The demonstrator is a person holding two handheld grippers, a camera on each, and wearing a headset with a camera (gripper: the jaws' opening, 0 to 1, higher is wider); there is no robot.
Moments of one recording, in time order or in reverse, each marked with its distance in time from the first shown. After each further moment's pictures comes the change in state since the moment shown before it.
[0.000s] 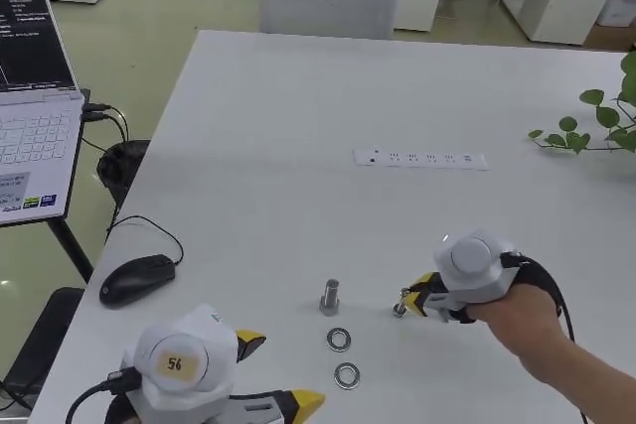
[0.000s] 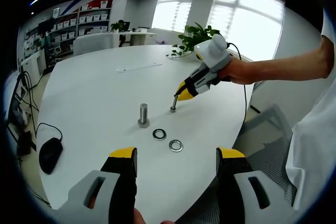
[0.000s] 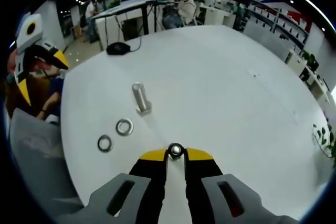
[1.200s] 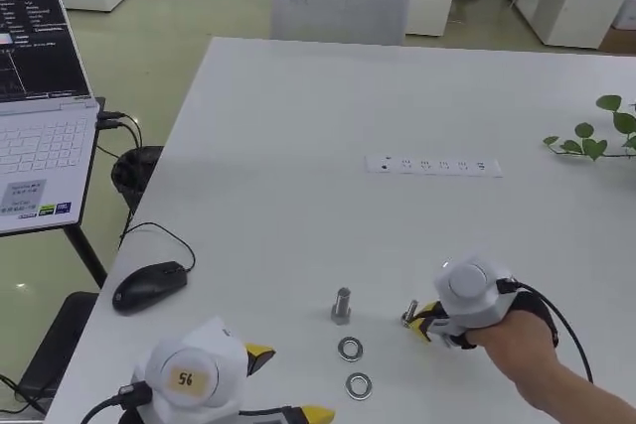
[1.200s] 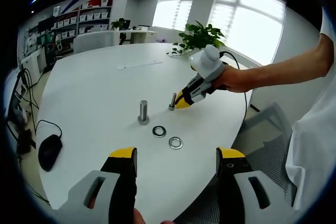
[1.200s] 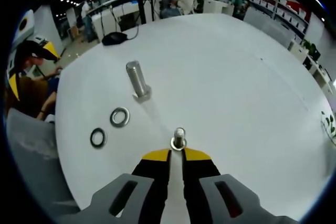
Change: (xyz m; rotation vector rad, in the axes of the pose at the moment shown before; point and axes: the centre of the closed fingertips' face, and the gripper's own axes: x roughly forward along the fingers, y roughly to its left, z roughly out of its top) left arm 0.000 0.000 -0.006 -0.007 0.015 0.001; right arm 0.030 0.008 -0.027 0.050 0.050 0.020
